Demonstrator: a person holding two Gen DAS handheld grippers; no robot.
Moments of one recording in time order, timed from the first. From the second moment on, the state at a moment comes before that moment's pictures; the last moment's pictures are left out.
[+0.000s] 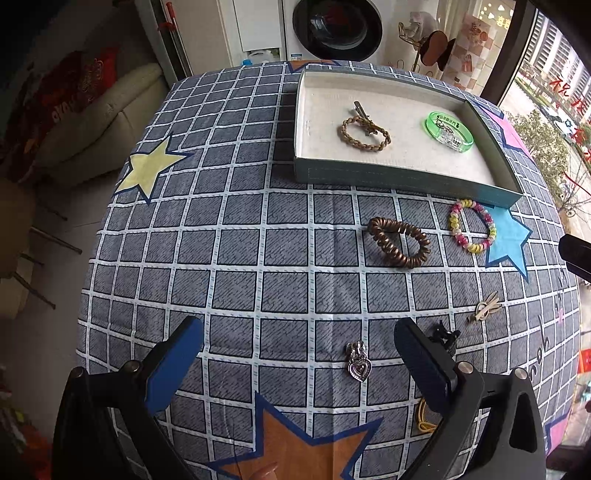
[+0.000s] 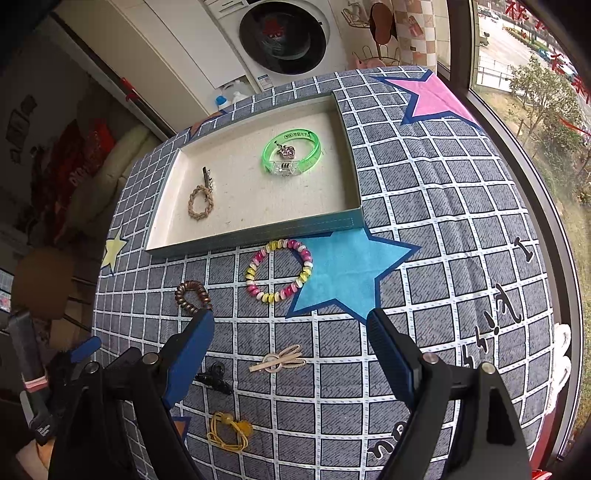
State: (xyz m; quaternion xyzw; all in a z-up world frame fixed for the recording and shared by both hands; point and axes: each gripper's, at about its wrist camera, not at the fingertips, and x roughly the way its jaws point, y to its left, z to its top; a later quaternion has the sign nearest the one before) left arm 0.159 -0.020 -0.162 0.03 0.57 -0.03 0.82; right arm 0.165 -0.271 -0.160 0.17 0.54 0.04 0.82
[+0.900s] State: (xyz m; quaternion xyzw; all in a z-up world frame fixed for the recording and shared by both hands) left arm 0.145 -0.031 -0.207 0.04 0.61 -0.06 0.79; right arm 0.091 -0.205 -0.218 0.09 0.65 0.07 0.75
